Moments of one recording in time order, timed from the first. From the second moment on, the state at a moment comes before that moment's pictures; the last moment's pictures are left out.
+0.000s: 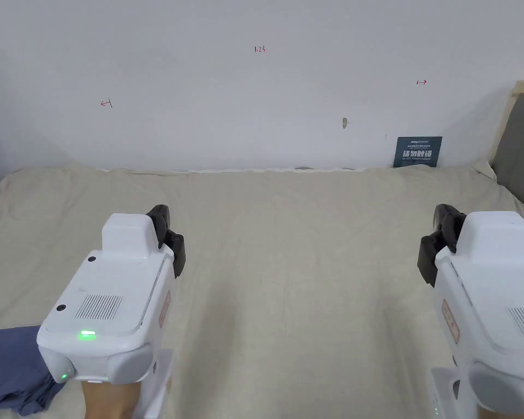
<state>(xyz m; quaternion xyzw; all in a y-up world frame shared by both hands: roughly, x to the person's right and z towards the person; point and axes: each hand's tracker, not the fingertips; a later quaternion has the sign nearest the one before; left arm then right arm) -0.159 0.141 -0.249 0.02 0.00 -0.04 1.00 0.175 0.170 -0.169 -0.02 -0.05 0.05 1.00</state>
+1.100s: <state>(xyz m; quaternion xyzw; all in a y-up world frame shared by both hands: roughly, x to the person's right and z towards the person) -0.167 0.138 -0.208 0.01 0.00 -0.04 1.00 0.166 0.171 -0.167 -0.01 -0.04 0.05 1.00</state>
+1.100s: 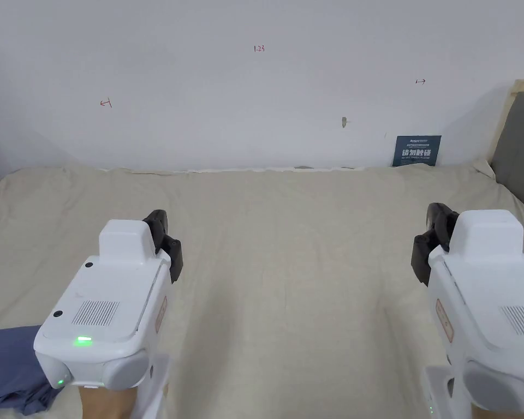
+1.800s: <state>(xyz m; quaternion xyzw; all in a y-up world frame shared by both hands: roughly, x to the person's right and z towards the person) -0.167 0.136 -0.207 0.01 0.00 -0.04 1.00 0.165 0.172 -0.163 -0.01 -0.04 0.05 1.00</state>
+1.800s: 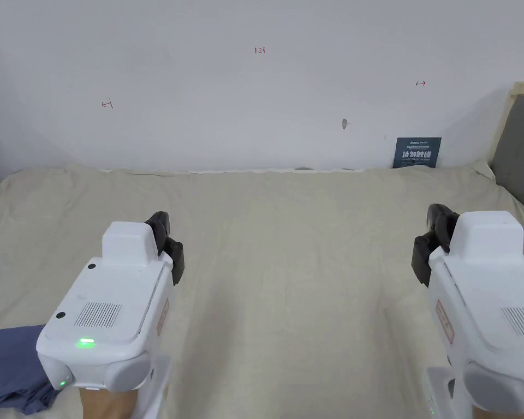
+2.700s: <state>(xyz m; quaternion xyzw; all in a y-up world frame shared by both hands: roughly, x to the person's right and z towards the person) -0.171 0.132 -0.211 0.02 0.02 -0.04 1.00 0.162 0.169 -0.164 -0.02 -0.04 0.05 1.00</state>
